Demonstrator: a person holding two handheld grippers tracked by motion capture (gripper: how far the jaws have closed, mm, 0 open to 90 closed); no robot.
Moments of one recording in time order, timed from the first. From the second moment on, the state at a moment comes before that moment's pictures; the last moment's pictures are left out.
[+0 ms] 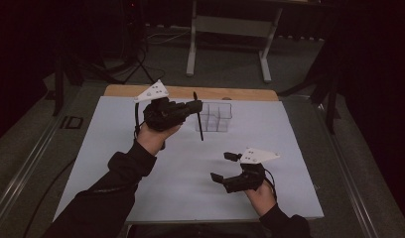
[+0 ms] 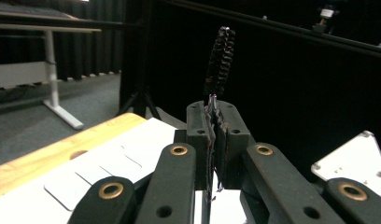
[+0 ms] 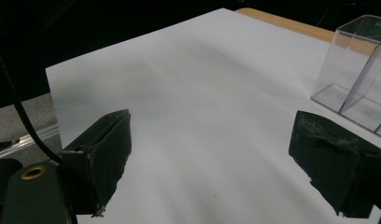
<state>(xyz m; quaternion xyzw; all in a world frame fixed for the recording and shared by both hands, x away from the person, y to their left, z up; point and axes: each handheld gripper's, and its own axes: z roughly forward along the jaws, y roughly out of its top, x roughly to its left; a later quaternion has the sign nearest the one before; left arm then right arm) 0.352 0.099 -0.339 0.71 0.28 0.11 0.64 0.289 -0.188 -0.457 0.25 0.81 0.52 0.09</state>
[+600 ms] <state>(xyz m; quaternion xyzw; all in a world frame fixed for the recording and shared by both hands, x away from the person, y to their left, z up) 0.388 0.082 -0.326 0.71 0.28 0.16 0.63 0.289 -0.195 -0.458 0.25 0.80 0.53 0.09</state>
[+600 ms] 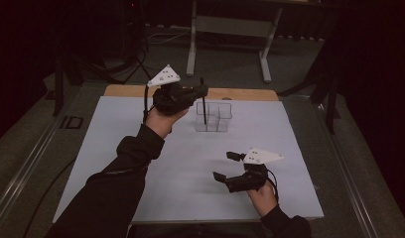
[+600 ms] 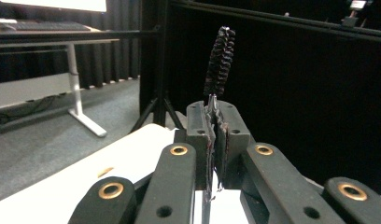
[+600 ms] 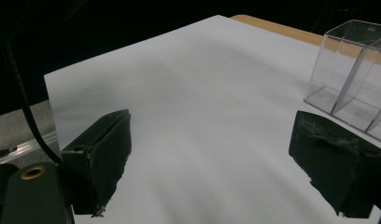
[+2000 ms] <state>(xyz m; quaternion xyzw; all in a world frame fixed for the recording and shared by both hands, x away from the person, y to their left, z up) 0.481 0.062 -0.373 0.71 0.34 0.22 0.58 0.287 -0.199 -0.460 0.25 0.79 0.55 0.09</state>
